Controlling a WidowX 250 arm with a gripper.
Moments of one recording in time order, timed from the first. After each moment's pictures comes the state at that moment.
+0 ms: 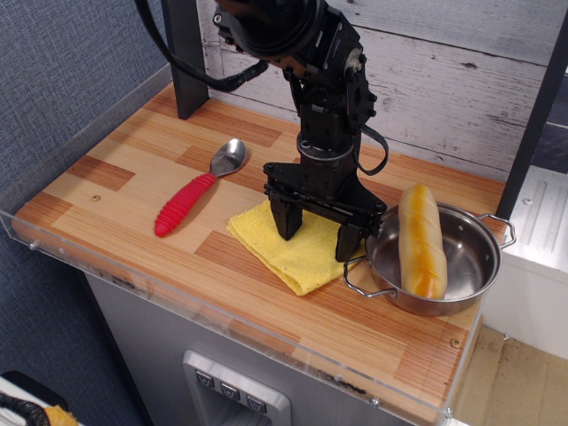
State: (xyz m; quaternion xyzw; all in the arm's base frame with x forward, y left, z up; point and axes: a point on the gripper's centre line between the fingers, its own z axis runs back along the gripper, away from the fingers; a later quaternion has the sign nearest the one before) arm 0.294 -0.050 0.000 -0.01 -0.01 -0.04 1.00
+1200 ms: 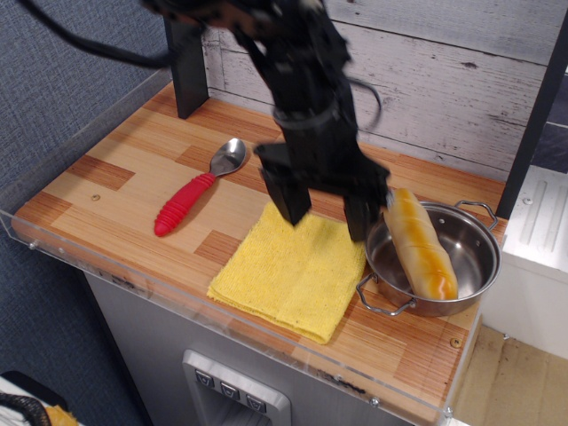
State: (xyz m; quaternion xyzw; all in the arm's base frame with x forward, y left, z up) arm 0.287 -0.038 0.072 -0.09 -0.12 -0.03 0.99
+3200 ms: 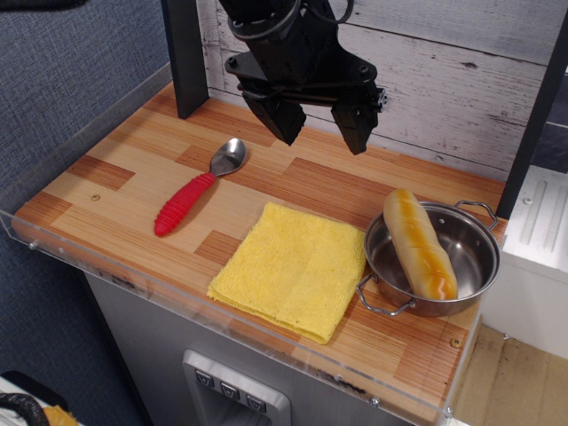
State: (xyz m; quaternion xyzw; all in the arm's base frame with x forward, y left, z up) arm 0.294 -0.028 0.133 -0.10 -0.23 -0.02 0.97
